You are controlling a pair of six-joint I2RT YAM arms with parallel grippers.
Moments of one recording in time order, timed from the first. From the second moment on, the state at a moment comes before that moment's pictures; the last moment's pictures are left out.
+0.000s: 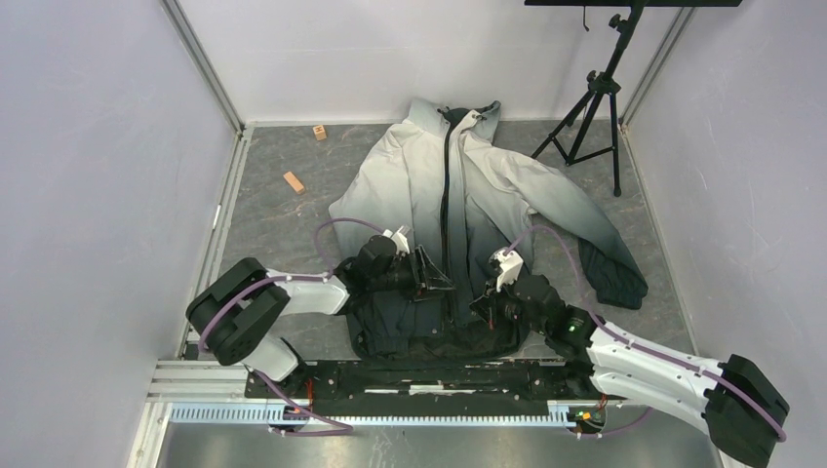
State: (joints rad) left arm -0.79 1.51 0.51 0.49 0.40 -1.17; right arm 0.88 0.79 0.21 0.07 0.00 0.43
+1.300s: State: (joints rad) left arm -0.84 1.76 0.52 0.84 0.39 -1.33; right arm 0.88 0.71 0.20 -0.04 0.00 0.41
